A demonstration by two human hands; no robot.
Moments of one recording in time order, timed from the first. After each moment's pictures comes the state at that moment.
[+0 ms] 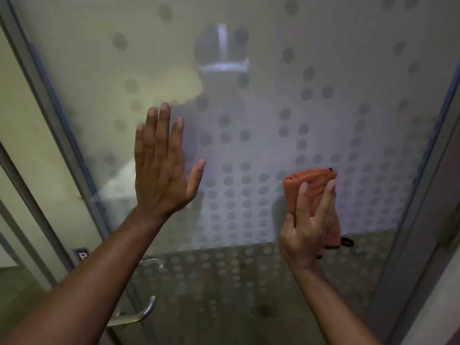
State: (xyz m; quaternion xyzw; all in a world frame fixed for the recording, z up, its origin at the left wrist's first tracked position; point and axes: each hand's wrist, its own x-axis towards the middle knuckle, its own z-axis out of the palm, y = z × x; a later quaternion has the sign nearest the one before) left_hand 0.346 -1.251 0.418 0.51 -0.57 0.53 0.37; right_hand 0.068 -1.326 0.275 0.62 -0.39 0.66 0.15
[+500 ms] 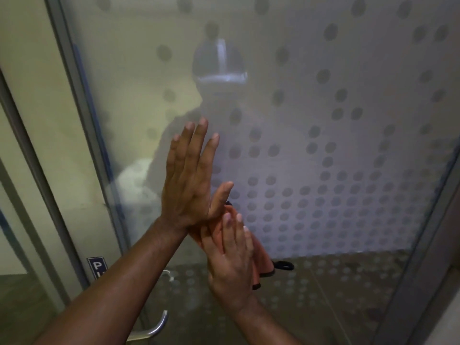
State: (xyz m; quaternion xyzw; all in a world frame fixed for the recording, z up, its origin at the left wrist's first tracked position) left_hand 0.348 -1.240 0.421 0.44 -0.65 0.45 0.43; right_hand 0.226 -1.245 0.252 0.76 -0.28 0.56 0.16
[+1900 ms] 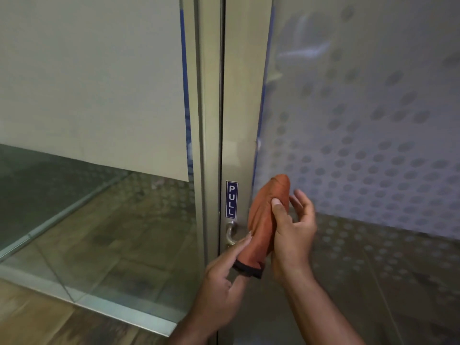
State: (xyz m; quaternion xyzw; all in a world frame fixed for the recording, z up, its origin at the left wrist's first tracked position) left_hand 0.394 -0.939 0.210 0.55 -0.54 -0.09 0.64; right_hand 0.307 -1.060 0.297 0.45 -0.31 0.61 -0.58
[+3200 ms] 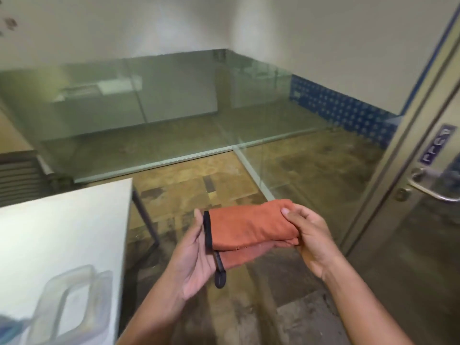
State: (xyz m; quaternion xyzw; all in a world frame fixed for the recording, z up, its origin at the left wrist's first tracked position) left_hand 0.120 -0.525 0.219 0.38 0.09 -0.16 0.91; right_hand 0.175 -0.784 0.202 0.59 -0.05 -0.06 -0.80
